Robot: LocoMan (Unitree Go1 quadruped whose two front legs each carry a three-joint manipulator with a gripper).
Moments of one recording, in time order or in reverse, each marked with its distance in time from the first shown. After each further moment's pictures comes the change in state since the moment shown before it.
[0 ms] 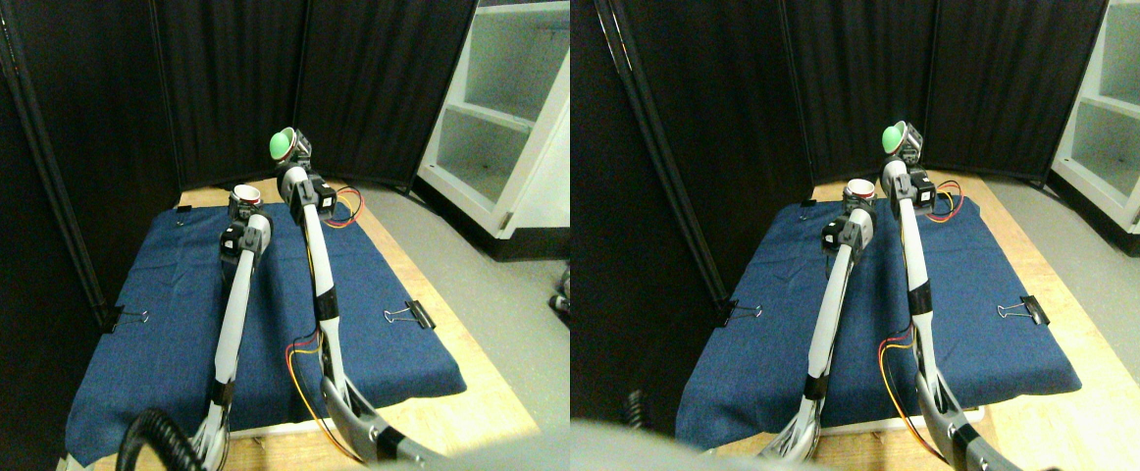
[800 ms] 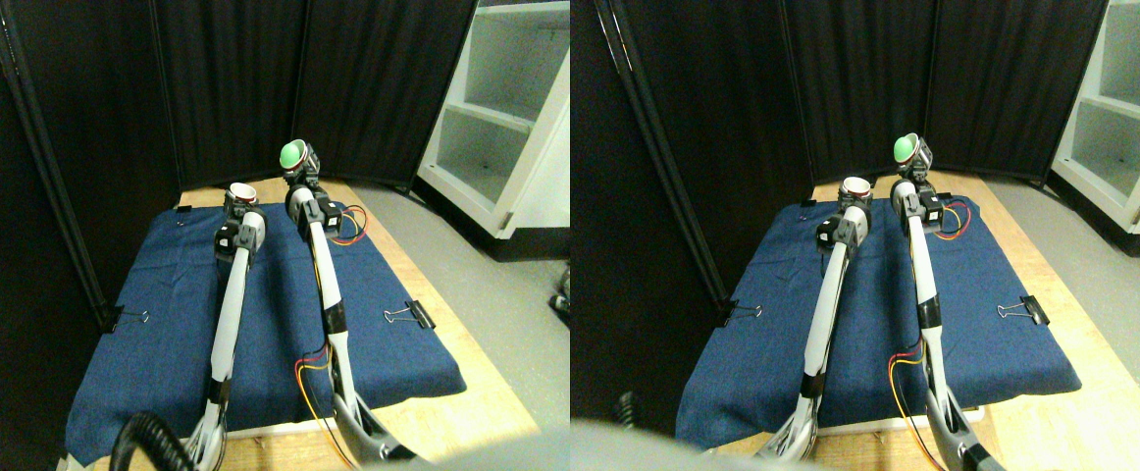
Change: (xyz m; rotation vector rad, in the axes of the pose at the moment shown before) right arm 0.002 -0.029 -0.001 0.163 -0.055 -0.014; left arm 0.001 0.001 0.010 0.043 -0.012 0.002
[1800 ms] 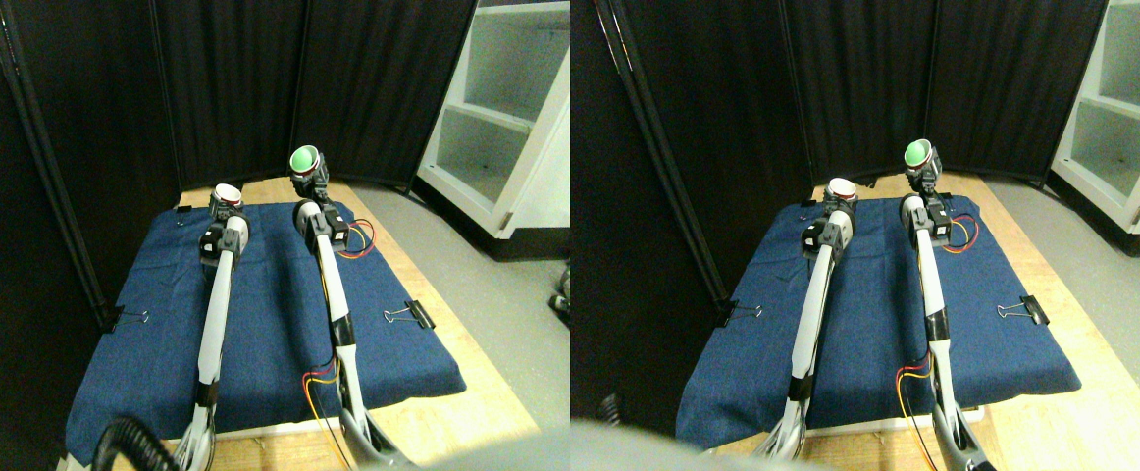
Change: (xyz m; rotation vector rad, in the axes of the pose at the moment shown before) right arm 0.000 -0.022 0.002 0.149 -0.038 0.018; left arm 0.002 0.009 0.031 0.057 -0.051 -0.011
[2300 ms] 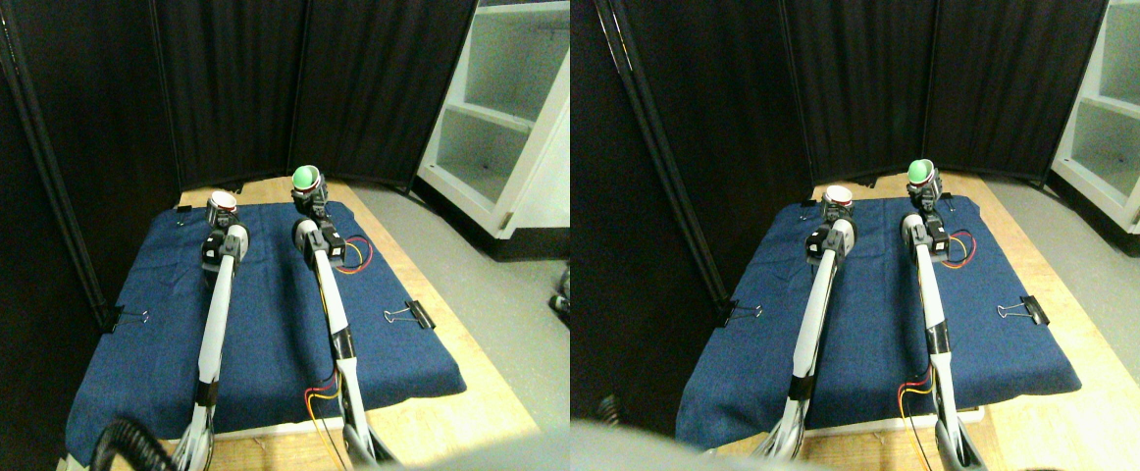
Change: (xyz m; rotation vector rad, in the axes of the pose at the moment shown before) right arm -0.002 -0.030 -0.008 0.094 -0.021 -0.080; left arm 0.012 0.017 0.006 0.001 -0.093 0.028
